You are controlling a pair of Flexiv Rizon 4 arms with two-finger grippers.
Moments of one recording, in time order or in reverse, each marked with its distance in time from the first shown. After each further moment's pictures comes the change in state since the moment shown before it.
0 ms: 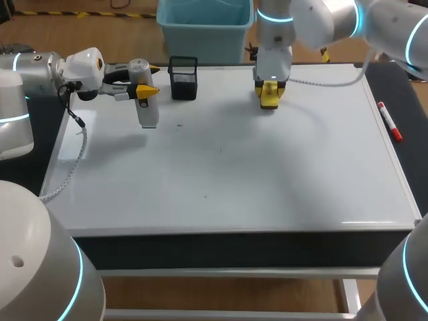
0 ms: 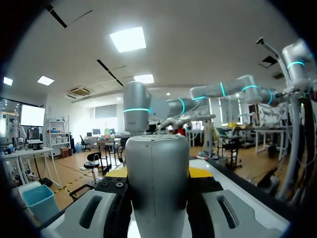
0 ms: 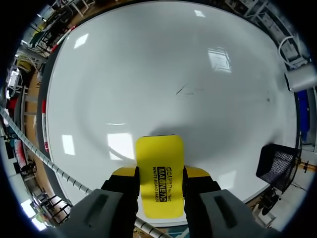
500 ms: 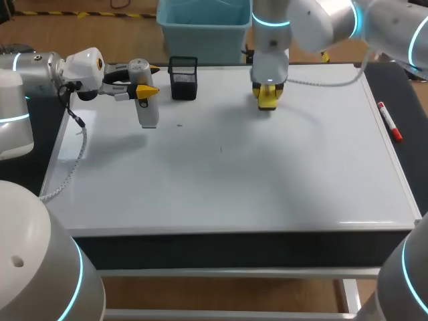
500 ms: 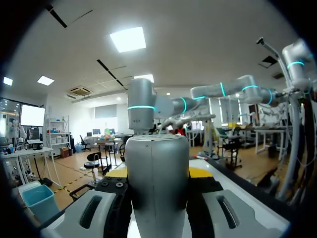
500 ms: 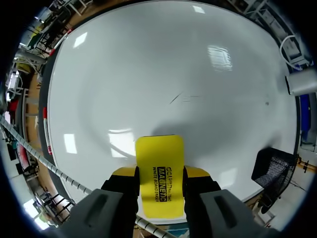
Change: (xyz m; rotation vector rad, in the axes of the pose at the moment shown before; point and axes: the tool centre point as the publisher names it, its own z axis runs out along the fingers) left arm 0.000 0.000 0.000 0.000 0.000 0.000; right arm -0.008 0.012 -0.009 0.033 0.005 0.004
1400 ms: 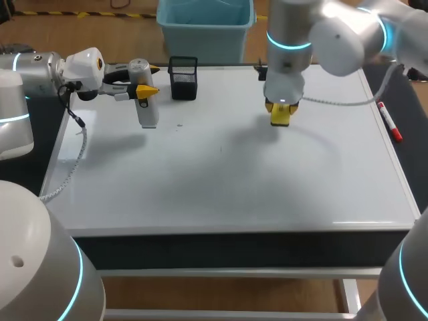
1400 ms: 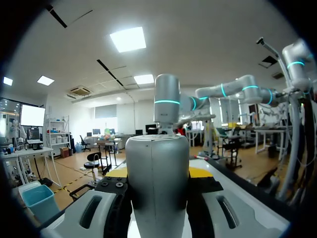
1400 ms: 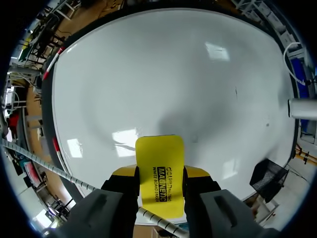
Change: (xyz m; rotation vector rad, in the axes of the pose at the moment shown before) left arm 0.000 0.000 0.000 0.000 0.000 0.000; right arm 0.035 0.074 -0.023 0.078 0.007 0.091
